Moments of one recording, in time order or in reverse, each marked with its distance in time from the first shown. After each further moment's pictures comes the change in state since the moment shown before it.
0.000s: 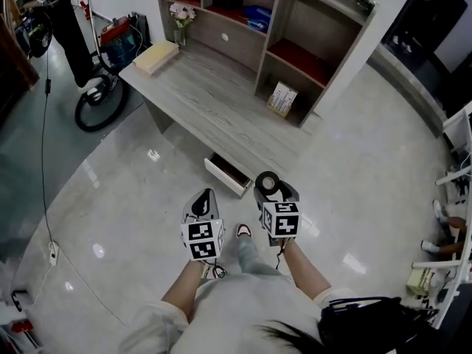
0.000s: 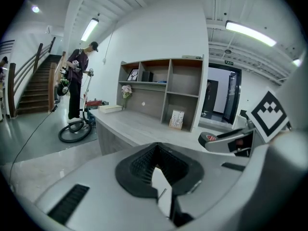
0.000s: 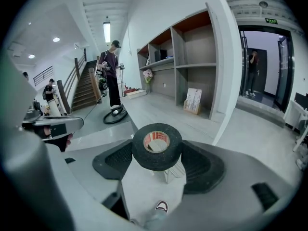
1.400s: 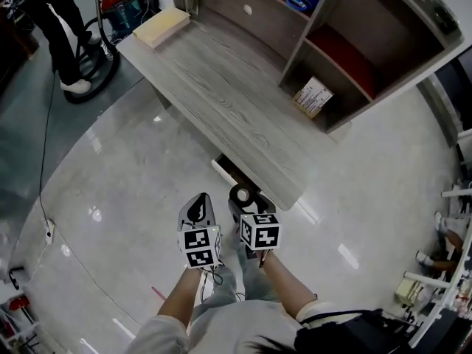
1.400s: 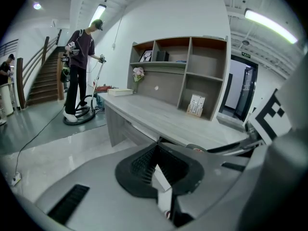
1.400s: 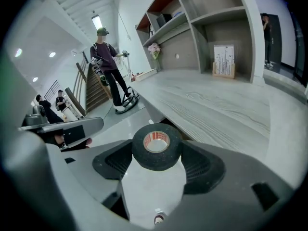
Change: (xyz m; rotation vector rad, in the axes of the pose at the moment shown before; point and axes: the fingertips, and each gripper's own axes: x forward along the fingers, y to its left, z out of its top) left arm 0.082 0.064 -0.051 -0.078 0.135 0.106; right arm 0.127 0.079 -0.046 0.123 0.201 0.217
